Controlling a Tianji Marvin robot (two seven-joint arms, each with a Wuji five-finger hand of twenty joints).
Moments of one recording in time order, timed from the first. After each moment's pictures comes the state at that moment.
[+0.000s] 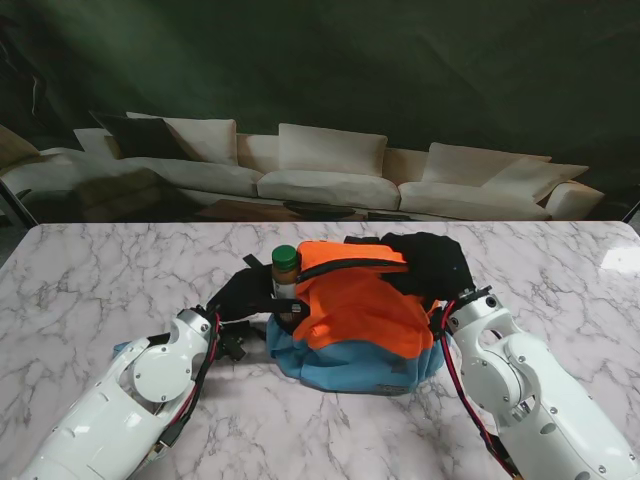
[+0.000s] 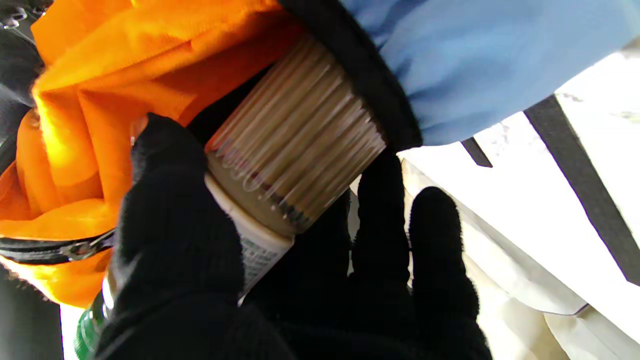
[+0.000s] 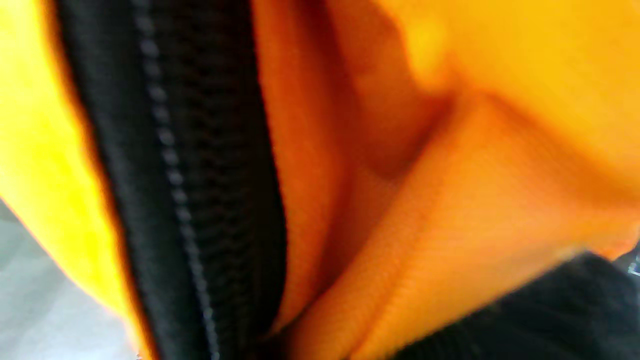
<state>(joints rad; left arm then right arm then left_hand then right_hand) 1.40 -1.13 -1.11 -1.41 0.28 -0.34 -0.01 -1.56 -1.10 1.27 -1.71 -0.95 -0.19 -0.28 1.00 -0.41 -0.16 -0.07 0.59 0.18 0.59 0.43 1.02 0.10 0.05 0.34 0.88 0.16 0.50 0.54 0.38 0.18 1.21 0.56 0.66 -0.58 0.82 -0.28 0.72 -0.17 0.93 0.55 1.10 0.00 0.90 0.60 1.28 0.02 0.99 0.56 0.83 0.20 1.58 0.49</state>
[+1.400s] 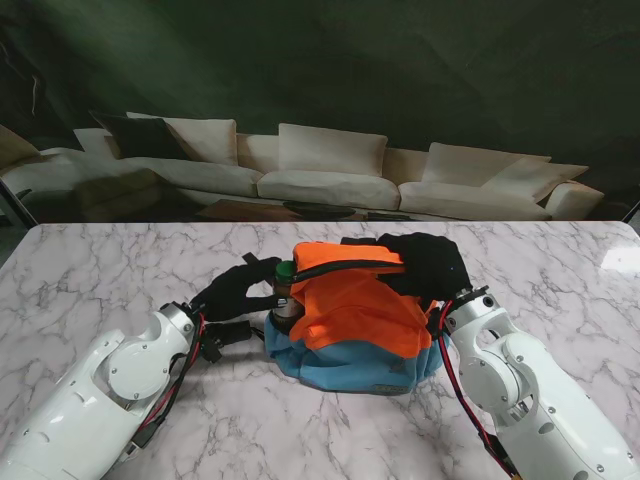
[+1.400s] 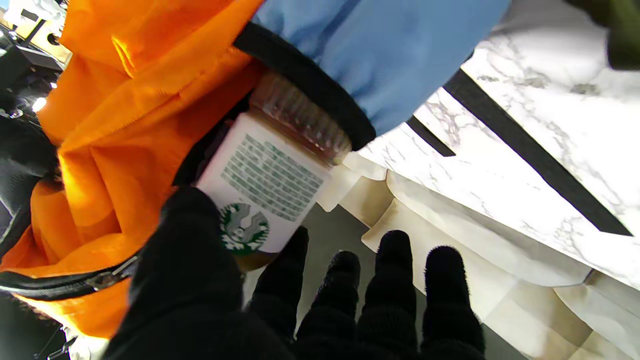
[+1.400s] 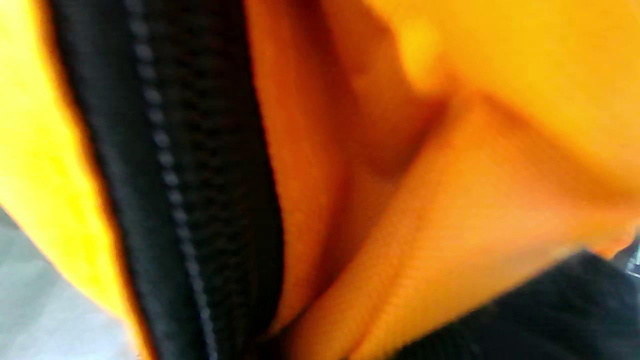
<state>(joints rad) 1.44 -1.08 -1.19 -1.48 0.44 -0.36 -0.13 -1.55 -1.10 1.26 -1.71 -0.95 -0.19 -0.27 0.94 -0.11 -0.04 -0.03 0.44 0.19 0.19 0.42 0.38 0.23 0.04 0.23 0.37 0.25 0.22 0.44 0.02 0.23 0.64 0.55 0.66 -0.58 0.82 -0.28 0.72 -0.17 0.93 0.55 1.10 0.00 0.90 0.60 1.28 0.02 0.99 0.56 0.83 0.20 1.58 0.49</state>
